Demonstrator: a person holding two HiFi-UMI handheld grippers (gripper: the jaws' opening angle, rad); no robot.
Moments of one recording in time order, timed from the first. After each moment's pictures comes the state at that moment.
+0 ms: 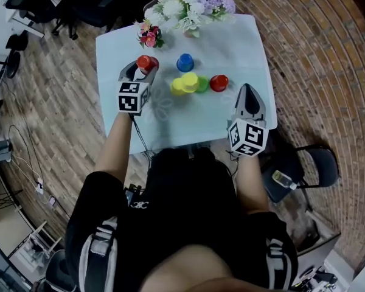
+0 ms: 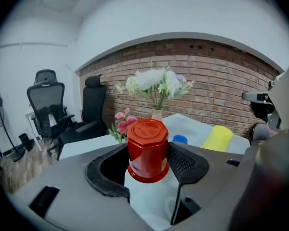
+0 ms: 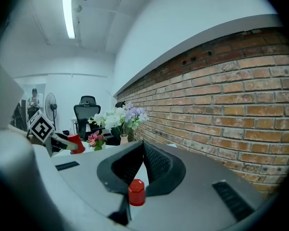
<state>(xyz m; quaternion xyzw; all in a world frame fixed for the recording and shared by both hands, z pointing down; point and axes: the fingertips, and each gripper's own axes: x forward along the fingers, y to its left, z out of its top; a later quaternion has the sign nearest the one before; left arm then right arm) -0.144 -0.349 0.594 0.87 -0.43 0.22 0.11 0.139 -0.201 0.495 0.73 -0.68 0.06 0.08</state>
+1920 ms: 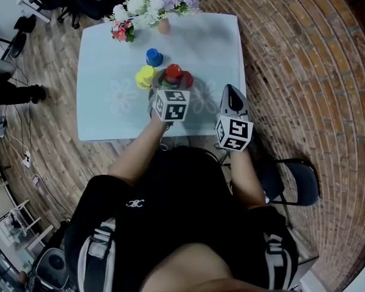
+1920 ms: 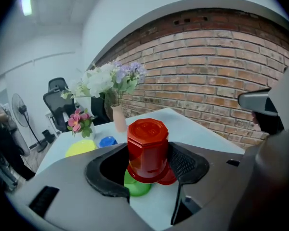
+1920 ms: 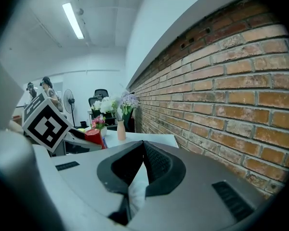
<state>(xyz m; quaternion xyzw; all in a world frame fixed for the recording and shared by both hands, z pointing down) 0.089 -0.258 0.613 0.79 -0.54 0.28 0.12 0.256 -0.193 0.543 0.64 -0.75 0.09 0.12</state>
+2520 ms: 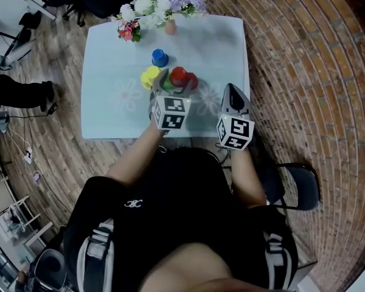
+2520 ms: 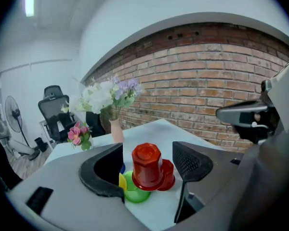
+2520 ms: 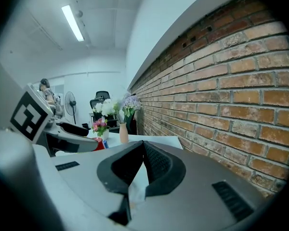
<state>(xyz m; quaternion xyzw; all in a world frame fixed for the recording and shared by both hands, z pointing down) 0.088 -0.248 0.576 0.82 -0.51 0.24 0.09 0.243 -0.206 0.541 0.64 -0.76 0.09 0.11</state>
